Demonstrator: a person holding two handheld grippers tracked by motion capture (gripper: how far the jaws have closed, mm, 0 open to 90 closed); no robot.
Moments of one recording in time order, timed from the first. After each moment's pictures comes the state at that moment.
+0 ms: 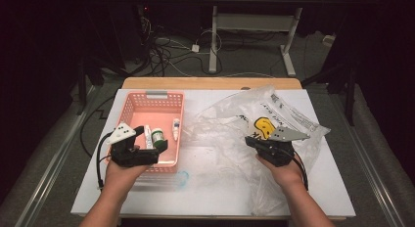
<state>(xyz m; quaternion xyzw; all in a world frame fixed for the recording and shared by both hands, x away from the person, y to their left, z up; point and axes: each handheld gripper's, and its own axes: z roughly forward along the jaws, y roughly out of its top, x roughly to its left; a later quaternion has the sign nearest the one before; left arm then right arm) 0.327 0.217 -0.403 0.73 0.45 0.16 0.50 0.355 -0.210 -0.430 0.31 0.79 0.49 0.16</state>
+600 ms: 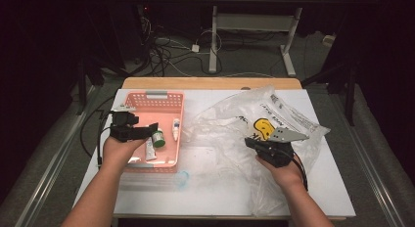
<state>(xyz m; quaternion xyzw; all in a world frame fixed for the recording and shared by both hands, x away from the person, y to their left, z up) 0.398 0.244 -0.417 0.75 0.54 0.12 0.36 0.355 -0.210 -0.432 0.31 0.80 0.49 0.16</state>
